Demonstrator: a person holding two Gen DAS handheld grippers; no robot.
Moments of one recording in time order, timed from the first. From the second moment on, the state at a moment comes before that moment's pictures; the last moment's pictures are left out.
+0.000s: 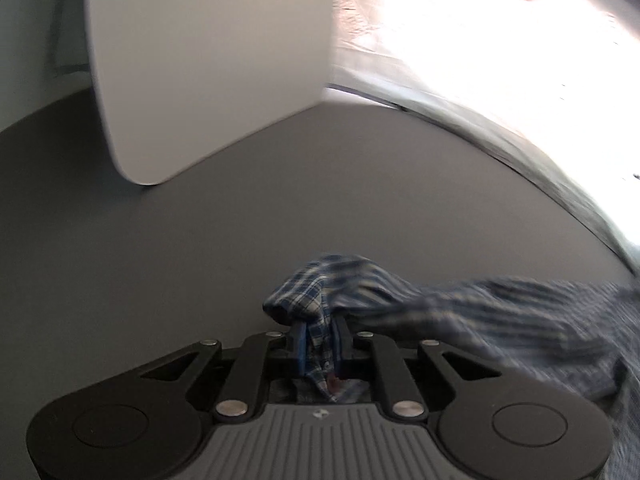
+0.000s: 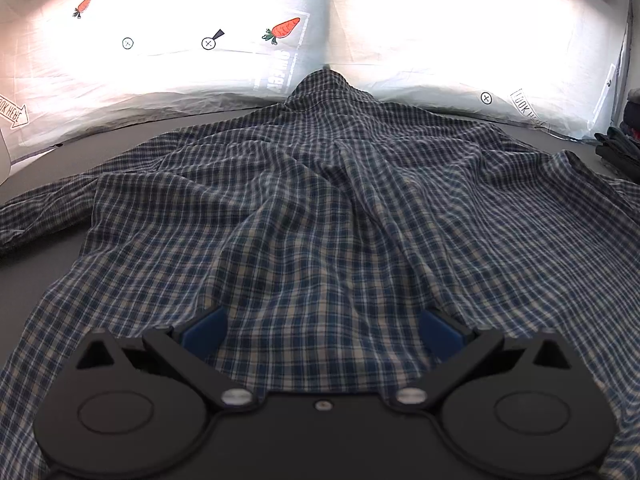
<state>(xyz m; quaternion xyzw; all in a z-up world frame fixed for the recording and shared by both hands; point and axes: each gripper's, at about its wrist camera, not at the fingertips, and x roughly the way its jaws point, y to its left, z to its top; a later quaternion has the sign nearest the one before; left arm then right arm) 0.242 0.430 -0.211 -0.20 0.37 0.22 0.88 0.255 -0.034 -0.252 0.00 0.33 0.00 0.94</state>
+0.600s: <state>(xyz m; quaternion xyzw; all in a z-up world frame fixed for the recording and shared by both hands) 0.255 0.263 -0.213 -0.18 0.41 -0.01 0.90 0.255 -0.034 -0.251 0.00 0.33 0.00 0.94</state>
